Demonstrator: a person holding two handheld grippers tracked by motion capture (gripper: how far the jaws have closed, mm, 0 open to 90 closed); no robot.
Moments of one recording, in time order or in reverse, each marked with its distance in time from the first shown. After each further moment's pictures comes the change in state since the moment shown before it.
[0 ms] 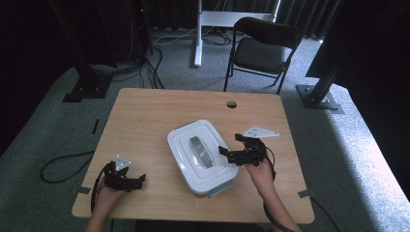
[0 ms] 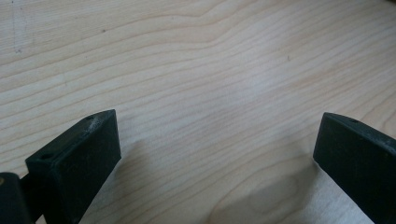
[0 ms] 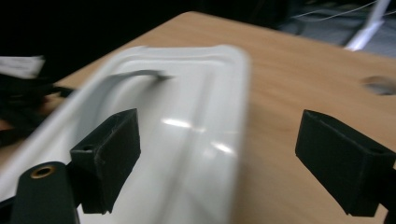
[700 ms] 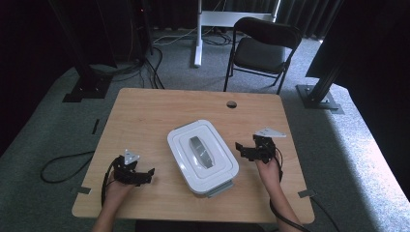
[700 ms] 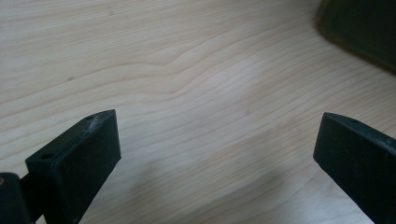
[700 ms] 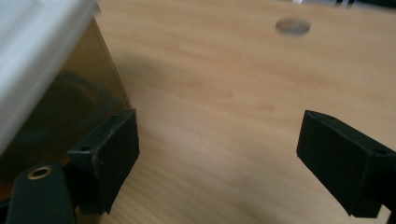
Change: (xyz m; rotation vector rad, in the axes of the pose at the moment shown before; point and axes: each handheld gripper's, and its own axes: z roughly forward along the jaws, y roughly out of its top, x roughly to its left) left arm -0.024 0.028 0.008 -0.024 -0.015 0.009; right arm -0.070 -0.050 0.025 0.076 -0.200 0.096
